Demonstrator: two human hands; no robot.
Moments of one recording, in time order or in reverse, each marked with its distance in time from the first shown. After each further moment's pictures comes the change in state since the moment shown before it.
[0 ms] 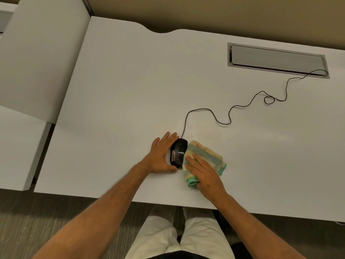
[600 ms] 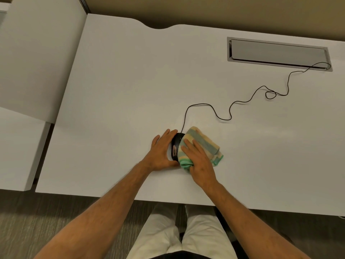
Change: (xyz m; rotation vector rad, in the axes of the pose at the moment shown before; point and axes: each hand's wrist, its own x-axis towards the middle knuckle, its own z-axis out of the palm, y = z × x) left_hand 0.002 0.003 0.006 -0.083 0.070 -0.057; right_hand 0.037 -0.014 0.012 0.245 0.122 0.228
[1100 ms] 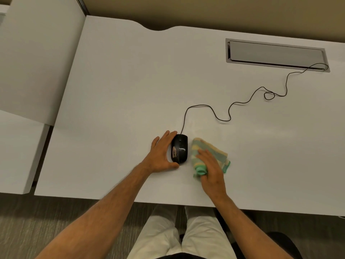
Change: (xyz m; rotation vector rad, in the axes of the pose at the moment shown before) left_hand 0.000 -0.001 -0.002 0.034 -0.014 0.006; right_hand -0.040 0.009 -0.013 0.173 0.204 0.178
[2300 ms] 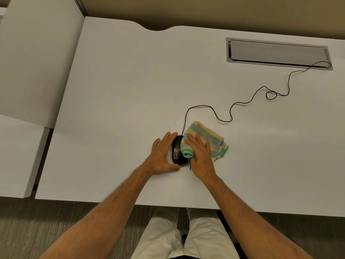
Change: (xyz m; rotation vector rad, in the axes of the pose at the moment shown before) left_hand 0.001 -0.001 -0.001 -0.023 -0.022 0.001; right_hand 0.063 -0.006 0.031 -0.067 -0.125 -0.008
